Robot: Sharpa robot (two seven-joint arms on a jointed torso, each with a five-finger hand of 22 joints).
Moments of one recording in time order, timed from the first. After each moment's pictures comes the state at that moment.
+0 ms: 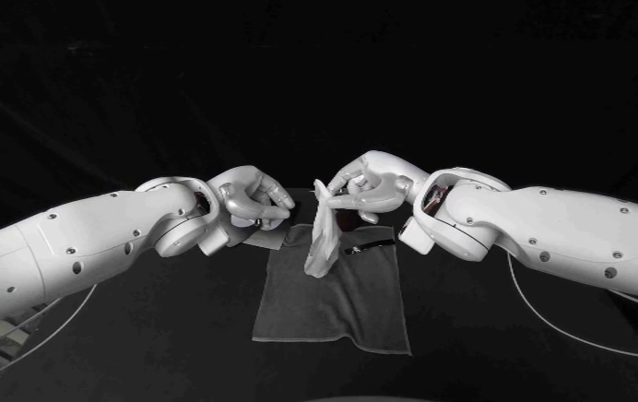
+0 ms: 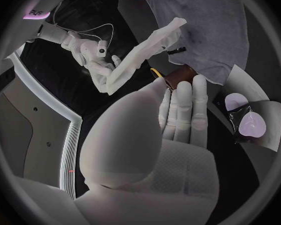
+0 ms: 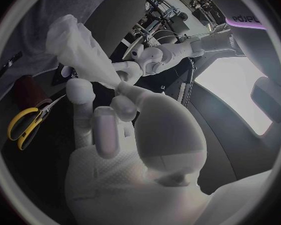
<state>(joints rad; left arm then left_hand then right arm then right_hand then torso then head) 1.25 -0.78 -0.12 1.36 -0.70 -0.05 0.08 1.62 -0.15 0.37 0.19 0.05 0.86 0.14 0.36 0.27 0.77 0.14 0.65 0.06 0.91 0.07 1.11 0.46 0.17 0.93 0.15 0.64 0.86 1.30 -0.81 -0.14 1.64 -0.80 -0.26 0.10 1.25 -0.01 0.58 -0.04 0.05 1.02 0.08 0.37 0.33 1.35 -0.01 1.06 1.11 1.47 -0.06 1.39 1.31 0.14 1.35 0.04 0.66 1.26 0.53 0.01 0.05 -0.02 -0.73</state>
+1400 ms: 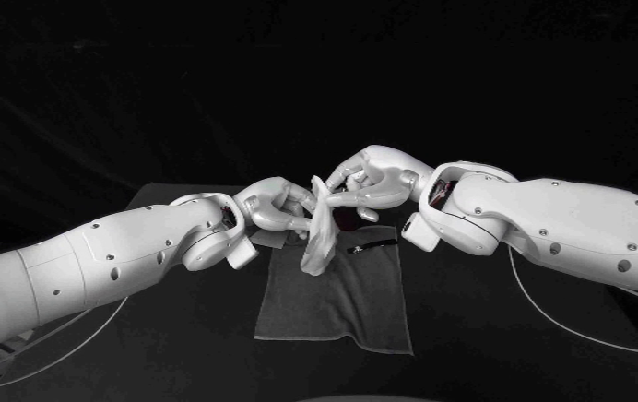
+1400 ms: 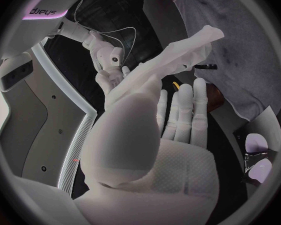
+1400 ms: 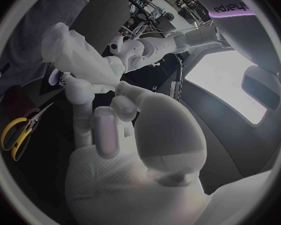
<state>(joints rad) 1.19 -0.70 -0.13 1.33 -0.61 0.01 0.27 1.58 -0.10 0.15 0.15 0.05 0.88 0.09 0.26 0.22 0.68 0.15 0.64 0.09 0.82 0.09 1.18 0.45 0.17 0.87 0.20 0.56 0.82 1.32 -0.81 -0.13 1.64 -0.74 -0.17 0.17 1.25 -0.01 0.58 -0.04 0.04 1.01 0.08 0.39 0.34 1.35 0.00 1.06 1.11 1.47 -0.06 1.39 1.31 0.13 1.35 0.04 0.66 1.26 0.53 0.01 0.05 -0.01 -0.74</state>
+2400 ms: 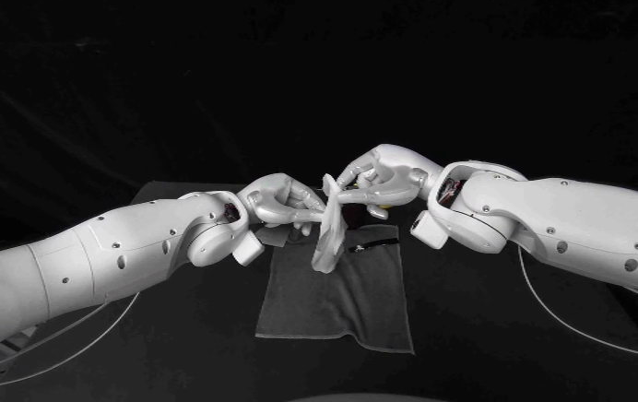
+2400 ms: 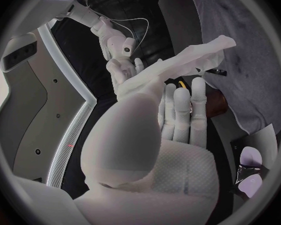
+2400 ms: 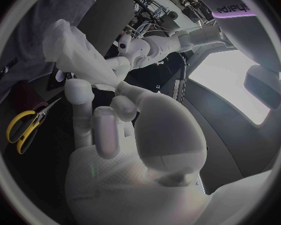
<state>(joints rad) 1.19 -0.69 -0.13 1.31 -0.47 0.05 0.27 1.60 -0.04 0.26 0.18 0.04 1.07 0.10 0.37 0.29 0.87 0.07 0.84 0.19 0.92 0.02 1.35 0.49 0.17 0.90 0.14 0.67 0.93 1.31 -0.83 -0.13 1.62 -0.74 -0.17 0.16 1.25 -0.01 0.59 -0.05 0.05 1.01 0.08 0.39 0.34 1.35 0.00 1.06 1.11 1.47 -0.06 1.39 1.31 0.12 1.35 0.04 0.66 1.26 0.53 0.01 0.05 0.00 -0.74</state>
